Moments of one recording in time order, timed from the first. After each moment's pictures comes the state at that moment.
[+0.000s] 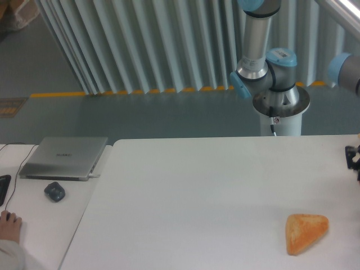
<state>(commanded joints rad) 2.68 -1.85 -1.41 -1.47 1.72 1.03</state>
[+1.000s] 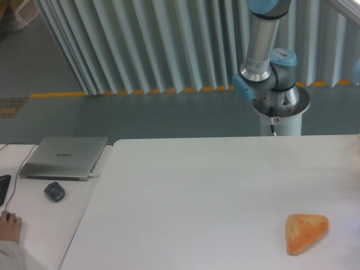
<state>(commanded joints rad) 2.81 -1.90 -1.60 -1.14 2.22 1.72</state>
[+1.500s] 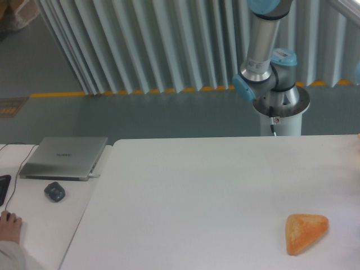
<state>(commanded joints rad) 2.78 -1.85 -1.56 -1.17 1.96 1.80</state>
